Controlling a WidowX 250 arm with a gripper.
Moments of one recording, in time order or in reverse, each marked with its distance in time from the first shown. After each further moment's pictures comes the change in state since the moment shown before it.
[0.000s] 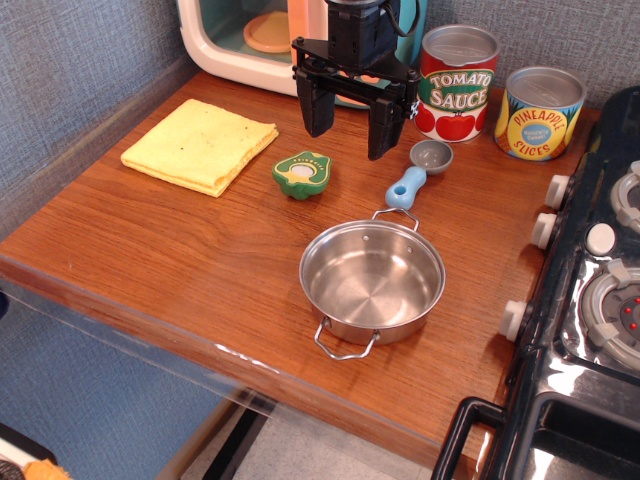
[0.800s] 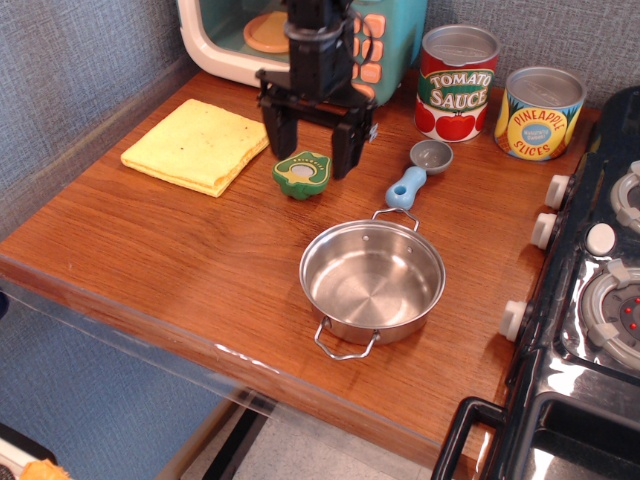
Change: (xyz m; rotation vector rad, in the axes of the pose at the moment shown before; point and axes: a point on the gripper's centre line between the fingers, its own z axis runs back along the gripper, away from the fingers) arm -0.009 0.032 -0.033 0.004 0.024 0.097
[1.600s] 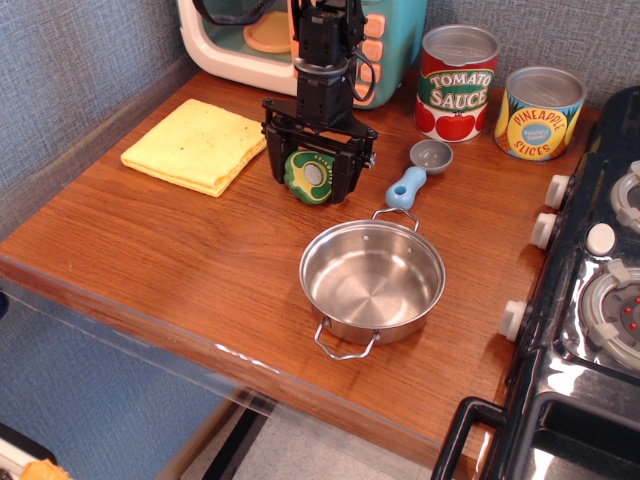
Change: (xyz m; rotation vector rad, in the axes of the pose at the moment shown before) arm 0.012 0.007 -0.031 0.044 0.066 0.037
